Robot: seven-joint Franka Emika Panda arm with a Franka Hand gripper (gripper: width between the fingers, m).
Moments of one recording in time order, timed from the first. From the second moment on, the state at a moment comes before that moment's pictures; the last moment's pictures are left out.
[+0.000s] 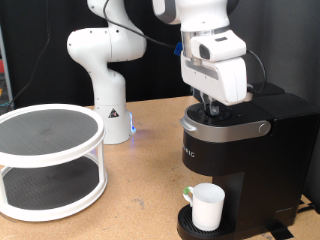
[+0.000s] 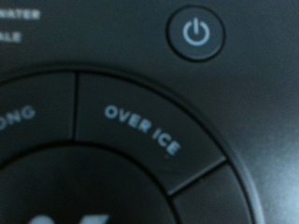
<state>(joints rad) 0.02 -0.11 0.16 -2.25 0.17 2.28 -0.72</state>
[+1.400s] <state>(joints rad) 0.01 0.03 0.15 -2.01 0.11 1.85 -0.64</state>
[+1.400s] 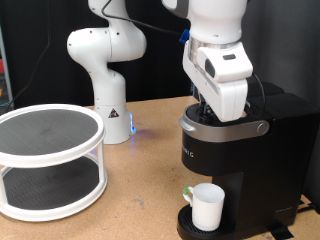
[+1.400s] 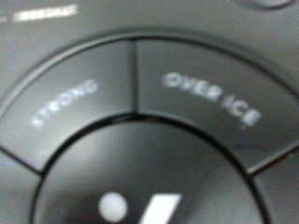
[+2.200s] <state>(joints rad) 0.01 0.02 0.15 -2.04 0.12 1.96 -0.70</state>
